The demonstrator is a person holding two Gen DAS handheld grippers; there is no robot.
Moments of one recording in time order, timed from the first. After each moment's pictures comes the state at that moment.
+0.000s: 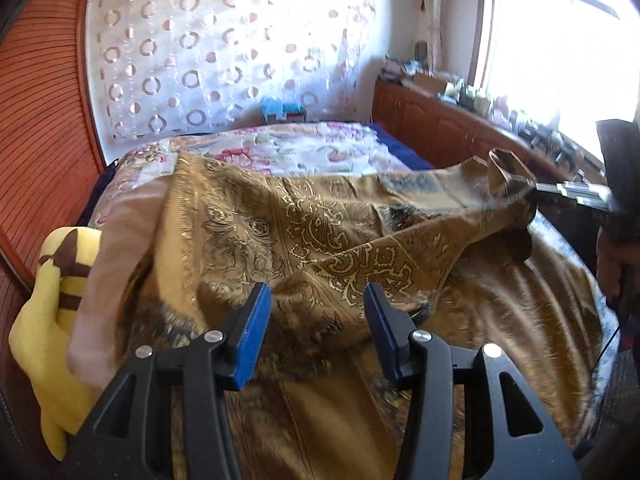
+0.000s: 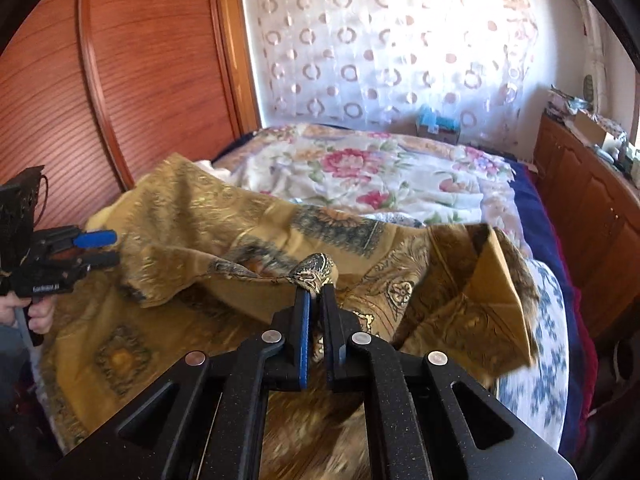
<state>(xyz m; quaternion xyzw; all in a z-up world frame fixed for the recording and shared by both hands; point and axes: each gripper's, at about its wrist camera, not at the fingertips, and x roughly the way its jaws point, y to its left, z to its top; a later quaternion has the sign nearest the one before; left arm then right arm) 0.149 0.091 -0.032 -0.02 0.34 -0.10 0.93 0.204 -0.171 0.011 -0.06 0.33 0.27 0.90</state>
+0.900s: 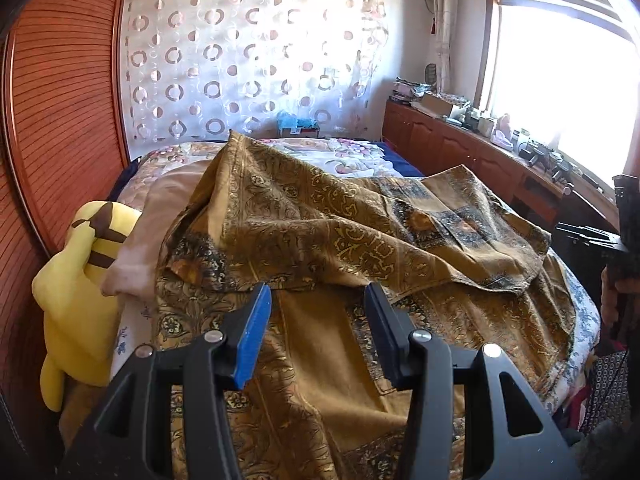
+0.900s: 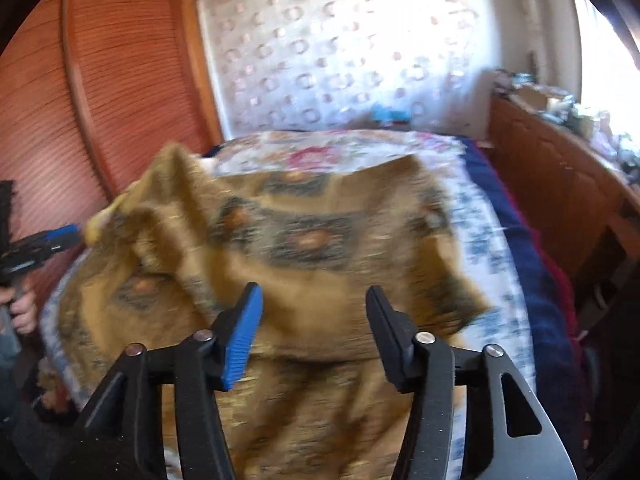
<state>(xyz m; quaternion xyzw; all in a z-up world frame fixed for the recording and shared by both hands) 0.064 0.106 -0.031 -0.04 0.31 -0.08 0.95 0.115 -0.254 0.002 -0.02 0.33 0.17 0.93</state>
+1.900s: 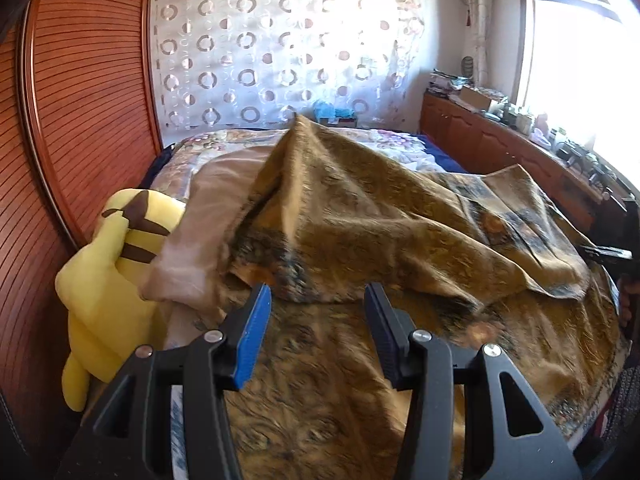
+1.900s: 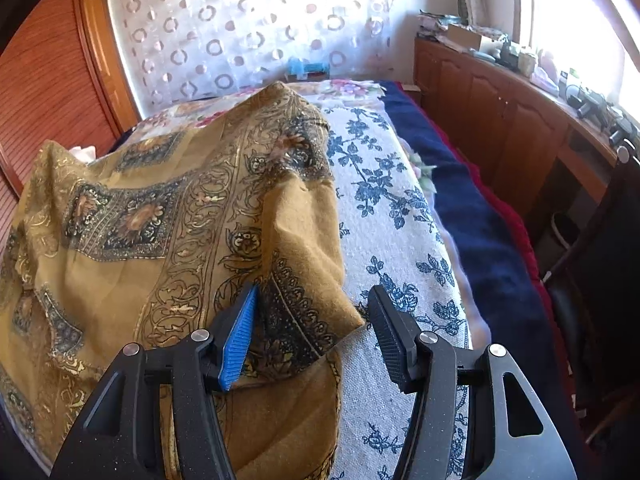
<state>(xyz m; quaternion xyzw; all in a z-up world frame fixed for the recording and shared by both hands) 0.095 0.150 -0.045 -0.03 0.33 -0.02 0.94 0.175 -0.309 -0.059 0.00 0.41 0.06 0.91</state>
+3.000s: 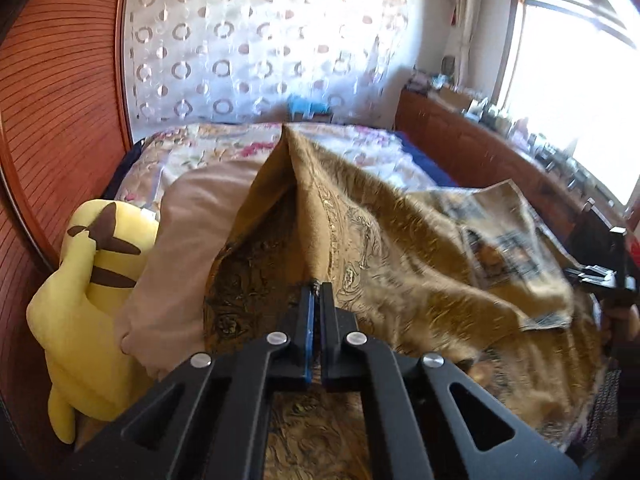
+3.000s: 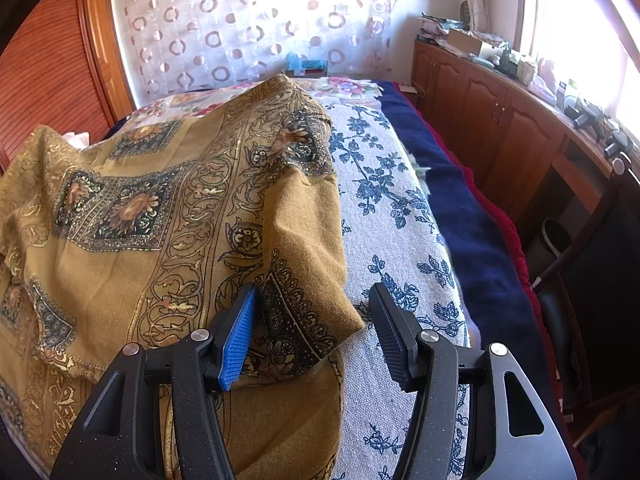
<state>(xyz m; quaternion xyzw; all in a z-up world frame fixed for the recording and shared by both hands) 0.138 0.167 -0.030 -0.06 0.34 -0.08 0.93 0.177 -0.302 -0.061 -0.02 0.42 0.05 0.91</state>
